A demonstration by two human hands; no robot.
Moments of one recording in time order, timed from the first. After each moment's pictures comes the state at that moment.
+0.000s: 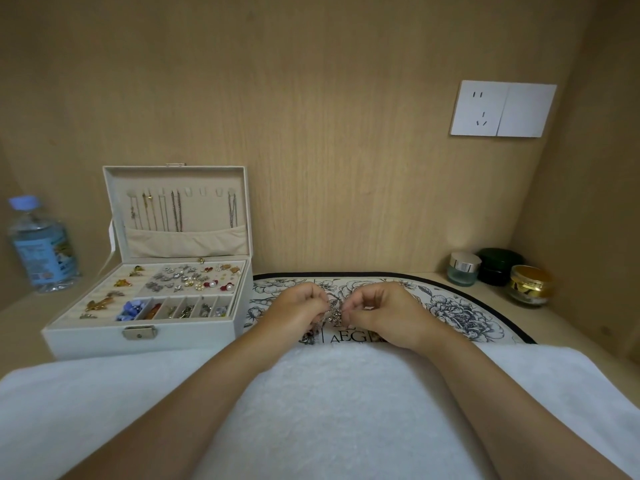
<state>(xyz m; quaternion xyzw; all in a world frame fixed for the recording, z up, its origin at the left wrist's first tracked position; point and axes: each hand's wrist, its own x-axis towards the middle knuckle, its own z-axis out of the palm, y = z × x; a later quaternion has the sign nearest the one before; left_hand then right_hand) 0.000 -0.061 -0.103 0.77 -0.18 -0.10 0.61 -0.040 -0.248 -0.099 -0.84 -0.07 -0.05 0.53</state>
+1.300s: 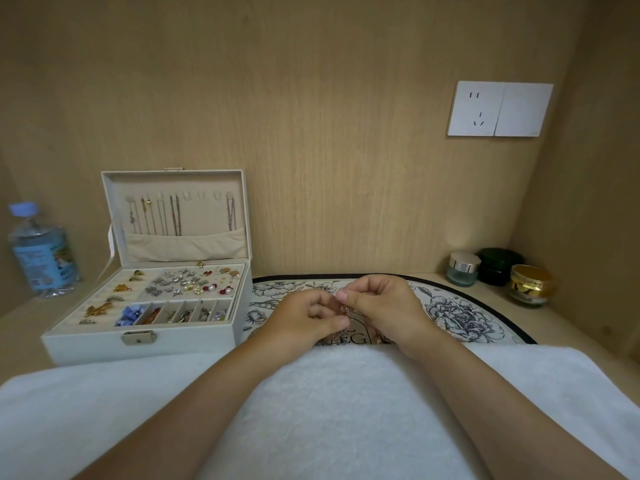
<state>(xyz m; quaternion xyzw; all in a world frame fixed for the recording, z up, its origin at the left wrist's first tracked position) -0.006 -0.065 -0.106 0.78 -0.24 -0.09 0.57 -0.044 -0.232 -0.088 -0.76 -0.02 -0.12 0.64</state>
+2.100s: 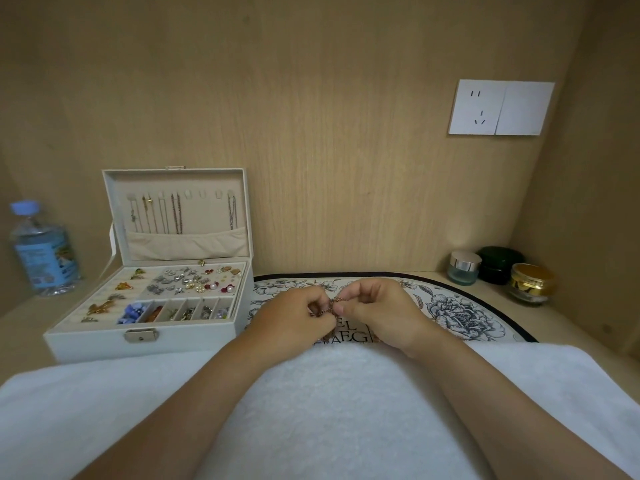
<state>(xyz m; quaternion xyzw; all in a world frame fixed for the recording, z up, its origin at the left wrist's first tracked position) -0.001 -0.054 -0.101 0.88 -0.27 0.02 0.39 -0.041 -0.232 -0.096 -0.79 -0.02 -0.06 0.61</state>
